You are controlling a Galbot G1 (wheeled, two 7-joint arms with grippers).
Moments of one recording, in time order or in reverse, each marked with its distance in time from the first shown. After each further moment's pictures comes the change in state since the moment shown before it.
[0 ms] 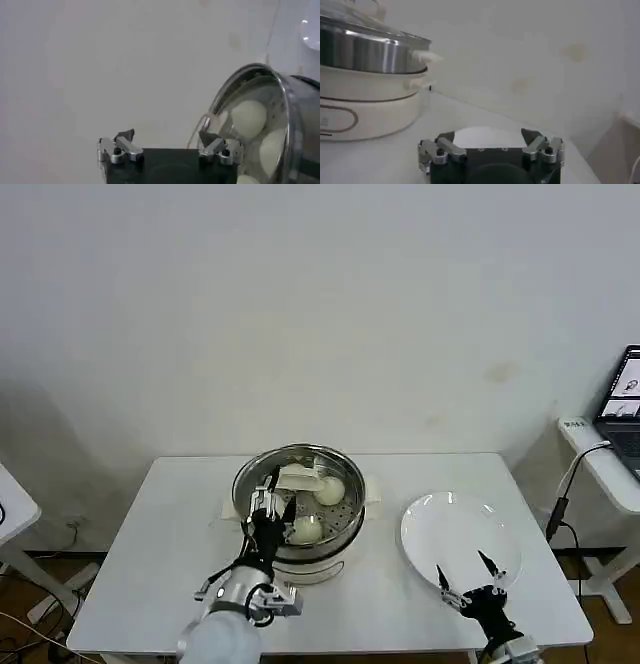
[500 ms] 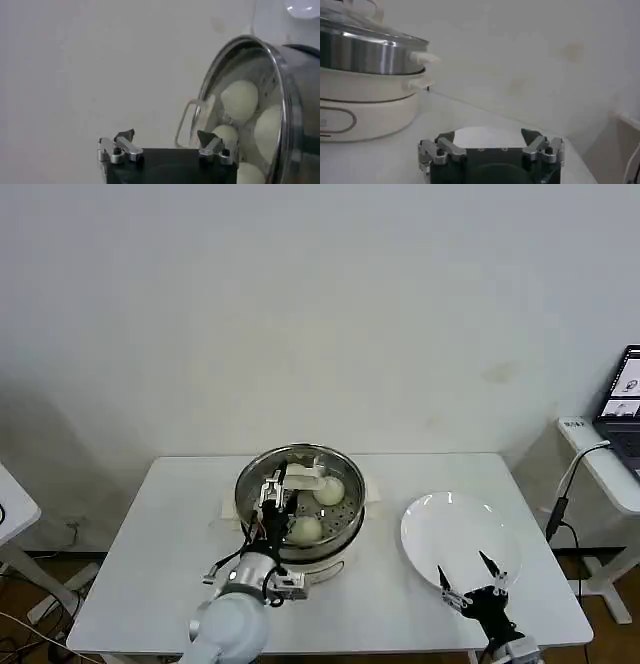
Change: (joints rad) left arm -0.096 -0.007 0.038 0.090 0.068 0.019 0.052; right arm -0.002 0.006 0.003 0.002 -0.001 0.000 0.000
